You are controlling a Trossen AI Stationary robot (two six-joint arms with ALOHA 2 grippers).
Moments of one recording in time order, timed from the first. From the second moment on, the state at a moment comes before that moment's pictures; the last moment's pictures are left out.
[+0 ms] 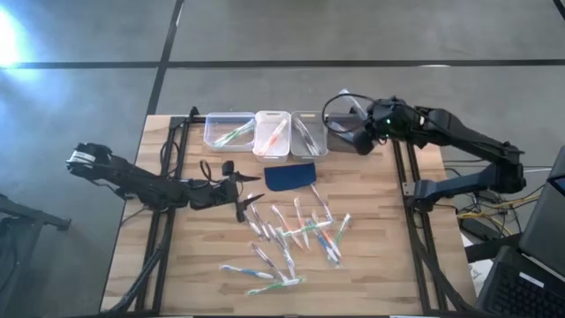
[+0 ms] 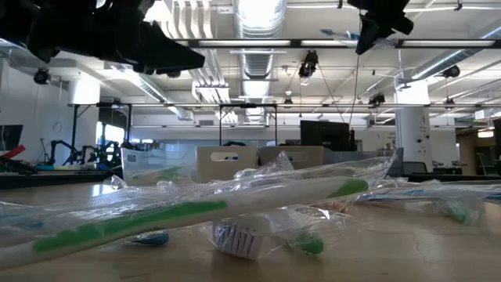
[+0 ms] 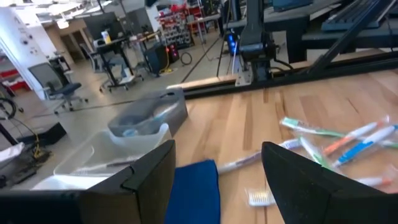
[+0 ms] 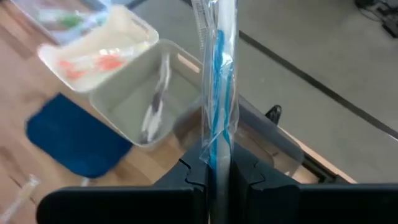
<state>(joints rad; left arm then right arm) -0.20 1.17 0.38 0.73 -0.49 0.20 -0.34 1.12 1.32 -1.05 0.44 0.35</state>
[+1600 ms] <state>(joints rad) -0.20 1.17 0.39 0.70 -0.49 0.21 -0.69 1.44 1.21 -1.04 0.29 0.02</state>
